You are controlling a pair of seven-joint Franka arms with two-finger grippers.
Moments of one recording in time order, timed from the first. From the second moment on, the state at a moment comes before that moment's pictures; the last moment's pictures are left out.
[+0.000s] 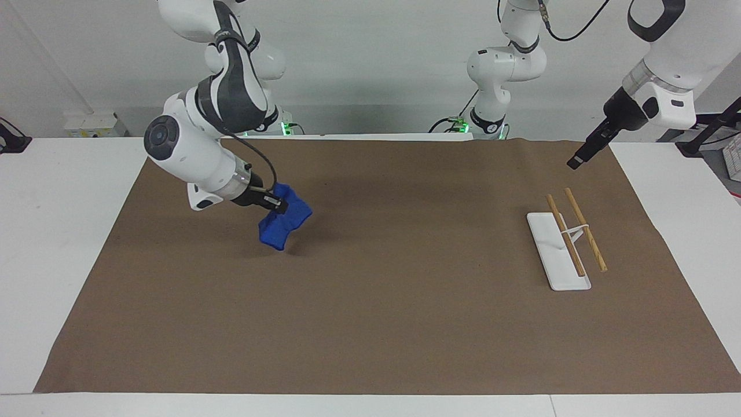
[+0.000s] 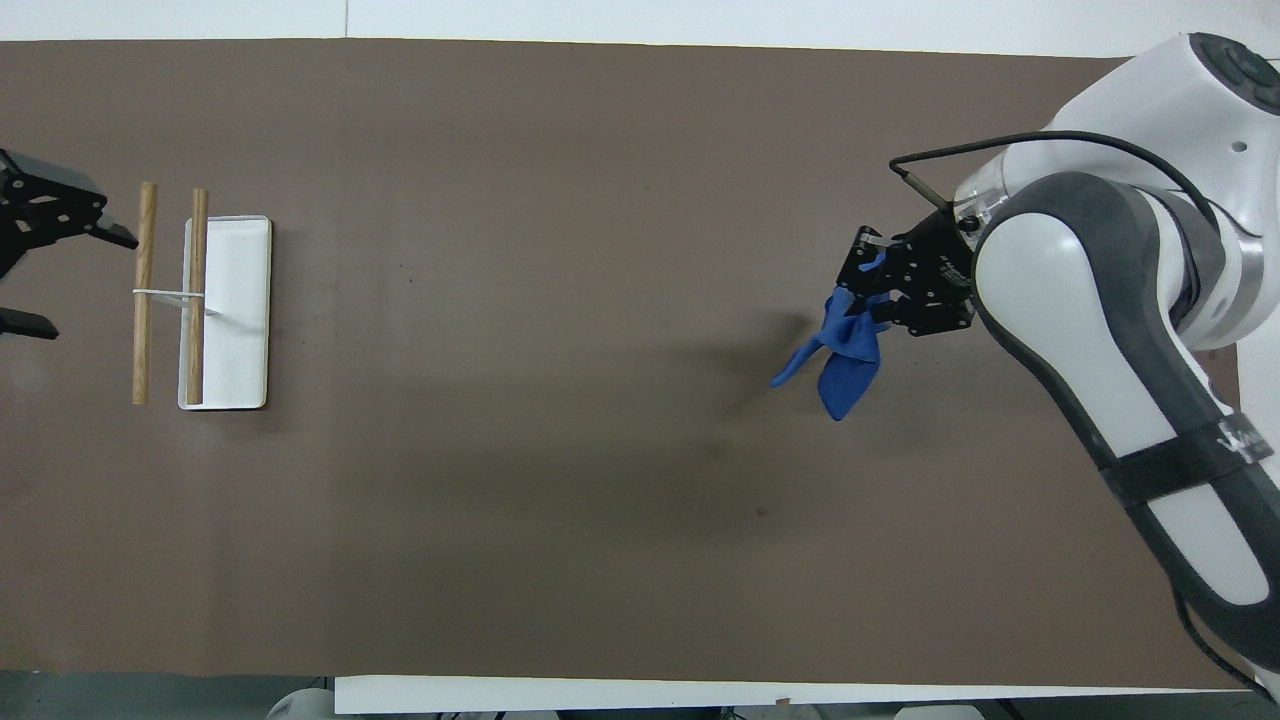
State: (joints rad) left arm -0.08 -0.05 -0.04 -1.62 -0.19 1.58 -0.96; right arm -0.16 0.19 0.36 -1.74 0.39 1.75 0.70
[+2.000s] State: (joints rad) left arm -0.49 0.08 -0.05 -1.81 -0.33 2.09 -1.85; right arm -0.15 0.23 0.73 -1.68 0.58 2.16 1.41
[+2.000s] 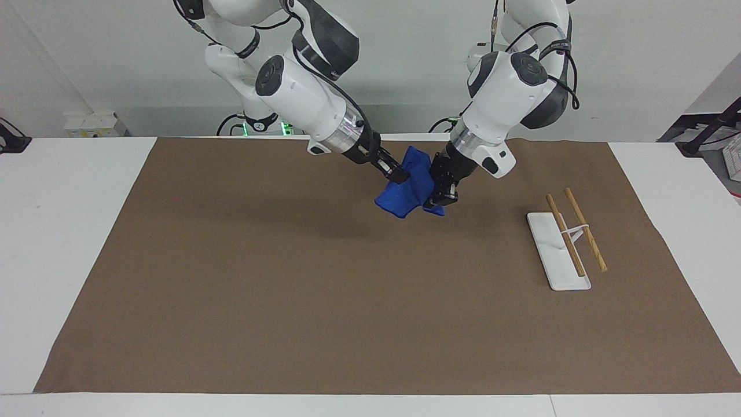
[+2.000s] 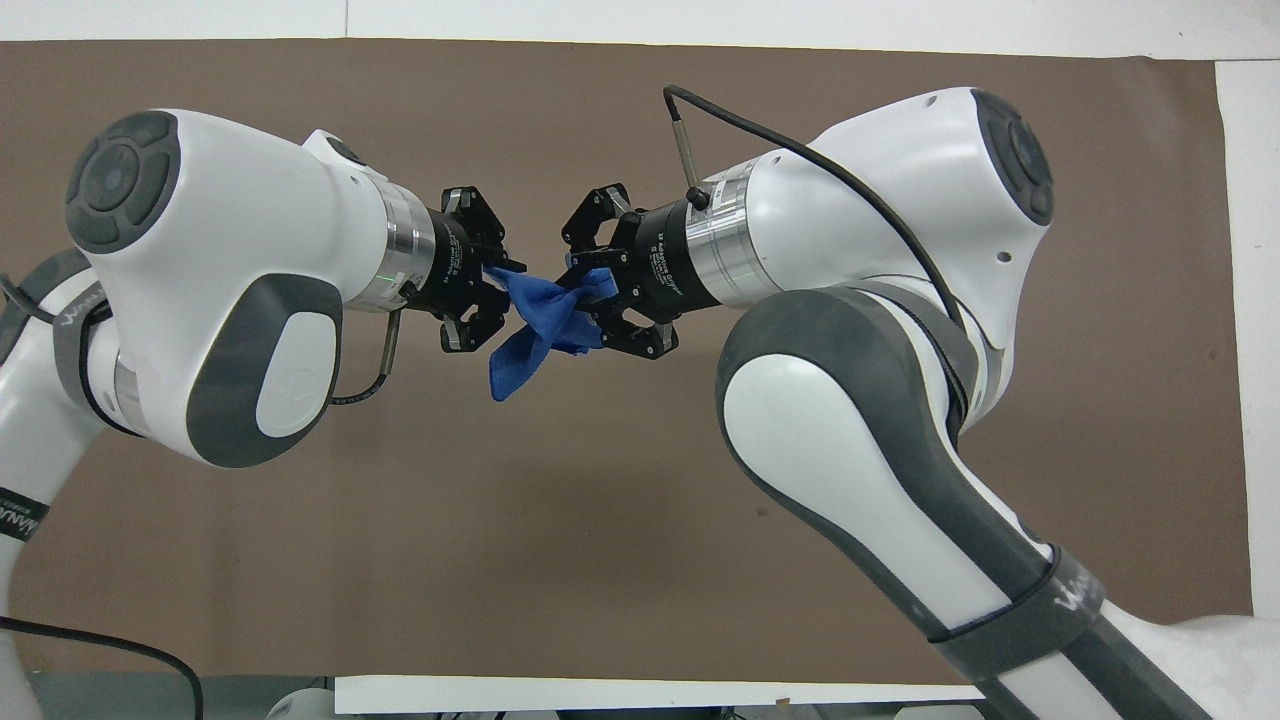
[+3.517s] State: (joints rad) left arm -0.24 0.07 -0.02 -1.82 -0.33 2.11 -1.47; right arm -0.16 0.17 0.56 -1.67 -0.03 1.75 0.54
